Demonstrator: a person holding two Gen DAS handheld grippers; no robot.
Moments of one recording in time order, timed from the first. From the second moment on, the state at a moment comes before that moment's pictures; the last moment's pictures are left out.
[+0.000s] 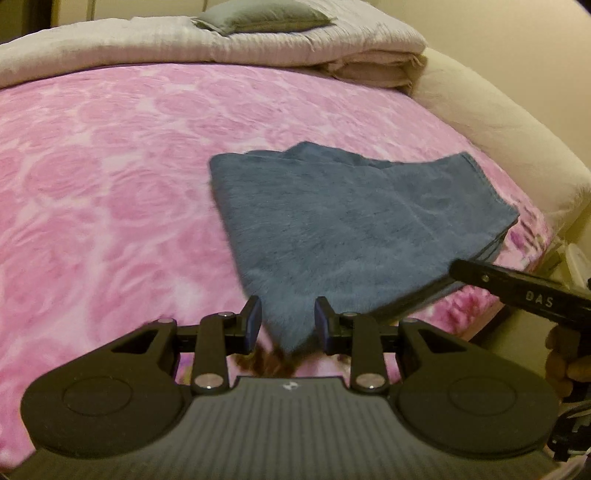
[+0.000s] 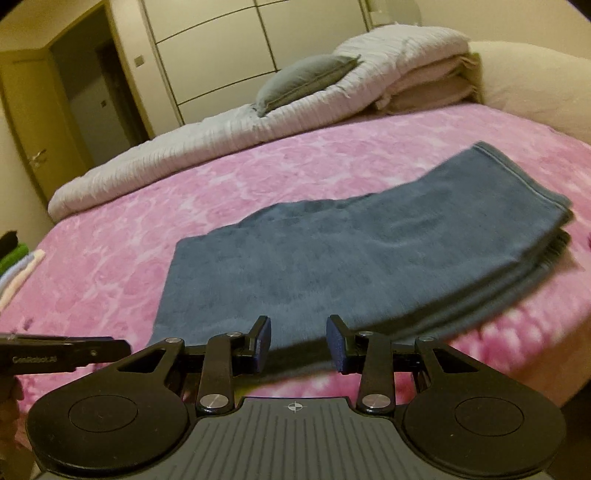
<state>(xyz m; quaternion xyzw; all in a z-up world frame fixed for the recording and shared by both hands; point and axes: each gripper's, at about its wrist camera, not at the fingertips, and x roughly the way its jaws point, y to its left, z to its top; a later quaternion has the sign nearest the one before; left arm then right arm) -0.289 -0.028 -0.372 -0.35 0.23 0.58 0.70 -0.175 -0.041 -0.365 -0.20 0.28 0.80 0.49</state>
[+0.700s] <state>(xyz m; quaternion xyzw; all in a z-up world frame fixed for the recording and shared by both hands) -0.310 -0.037 -0.379 -0.38 0.21 0.59 0.68 -0.180 -0.035 -0.385 -0.23 0.27 0.79 0.50</state>
